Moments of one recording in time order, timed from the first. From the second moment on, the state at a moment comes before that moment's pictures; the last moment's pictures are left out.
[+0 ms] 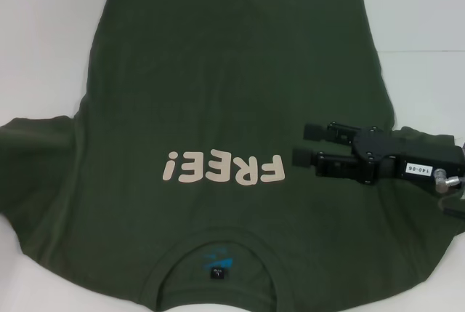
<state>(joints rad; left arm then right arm) -0.35 -2.13 0.32 0.90 2.07 1.04 -1.67 0.57 2.09 -0.63 -0.55 -1.90 -1.65 1.53</state>
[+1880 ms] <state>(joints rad) -0.51 -2.16 0.37 0.67 1.96 1.39 -1.78 0.57 2.07 -0.65 -0.54 -1.90 -1.64 1.53</state>
